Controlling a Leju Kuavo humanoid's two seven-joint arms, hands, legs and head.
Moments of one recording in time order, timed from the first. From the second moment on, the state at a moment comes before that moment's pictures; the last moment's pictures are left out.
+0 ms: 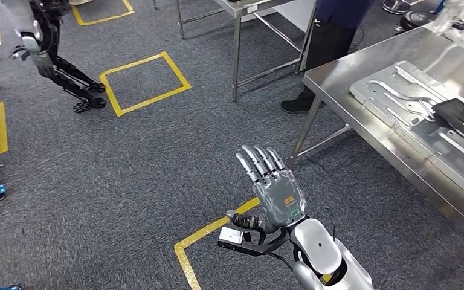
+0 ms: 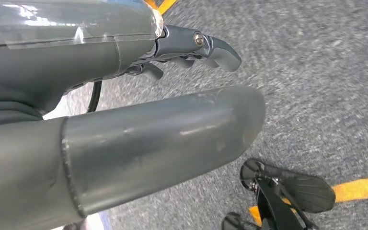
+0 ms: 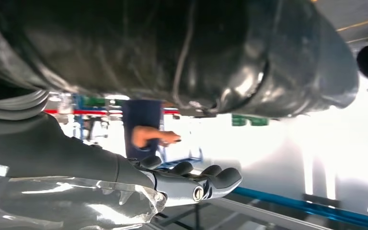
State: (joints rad) left arm -0.03 0.03 -1.33 0.00 1.49 0.07 -0.13; right arm -0.30 -0.13 0.64 -1.63 1.28 -0.32 0.14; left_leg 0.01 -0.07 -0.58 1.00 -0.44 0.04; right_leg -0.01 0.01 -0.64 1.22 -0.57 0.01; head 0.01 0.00
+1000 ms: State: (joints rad) left arm -0.02 0.02 -1.33 0.00 1.48 0.09 -0.14; right arm -0.12 -0.19 0.58 -1.63 1.30 -0.37 0.16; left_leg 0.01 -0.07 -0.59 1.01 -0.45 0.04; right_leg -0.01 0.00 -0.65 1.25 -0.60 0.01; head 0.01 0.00
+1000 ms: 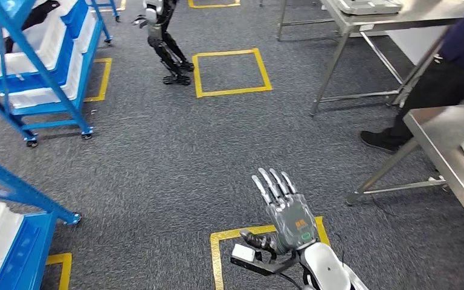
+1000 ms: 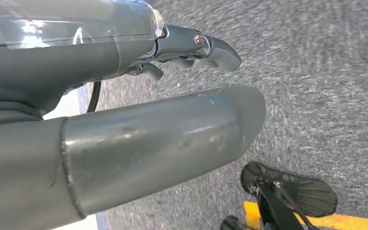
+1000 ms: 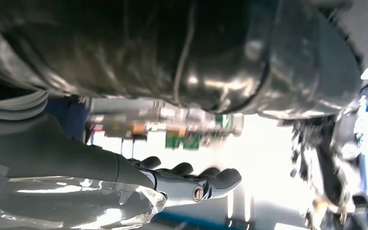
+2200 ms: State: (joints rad) left arm -0.01 0.03 -1.34 0.00 1.52 0.09 -0.14; right arm 0.11 -0.16 0.02 -0.46 0.47 -0.43 -0.14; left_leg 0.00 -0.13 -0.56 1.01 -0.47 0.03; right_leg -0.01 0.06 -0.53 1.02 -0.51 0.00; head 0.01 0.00
